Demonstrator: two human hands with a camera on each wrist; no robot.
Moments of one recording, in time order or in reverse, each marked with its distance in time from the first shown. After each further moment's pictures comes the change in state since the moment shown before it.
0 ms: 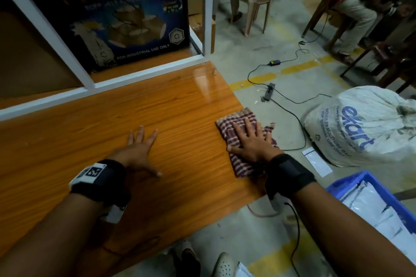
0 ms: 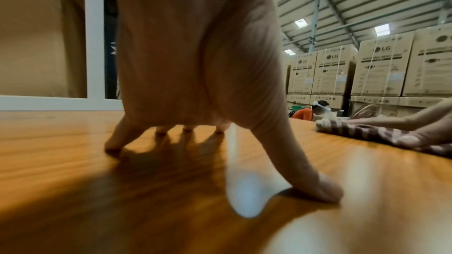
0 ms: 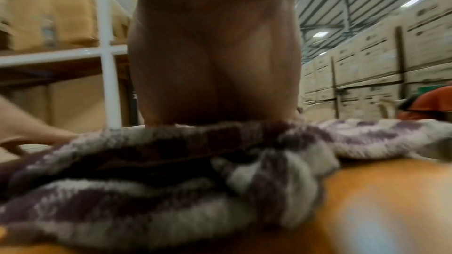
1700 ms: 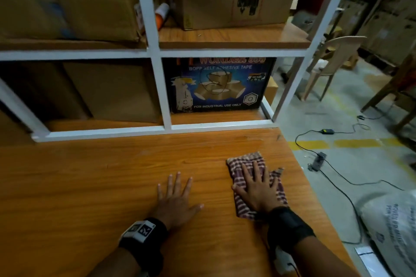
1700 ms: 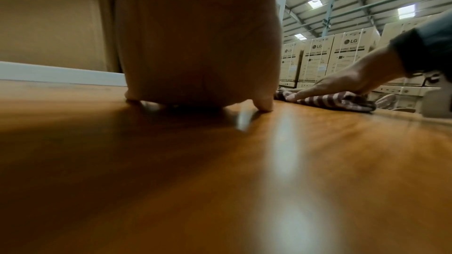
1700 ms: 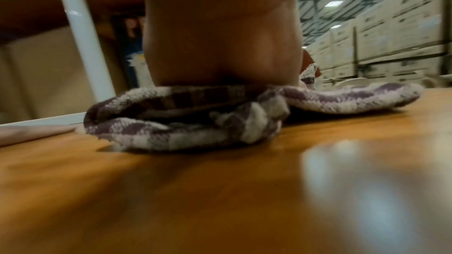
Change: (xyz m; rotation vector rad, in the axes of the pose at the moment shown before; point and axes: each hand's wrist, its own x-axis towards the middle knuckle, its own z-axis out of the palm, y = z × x) left_hand 0.020 -0.066 0.021 -0.116 0.319 -0.113; right_hand 0.103 -0.159 -0.018 -0.084 0.149 -0.134
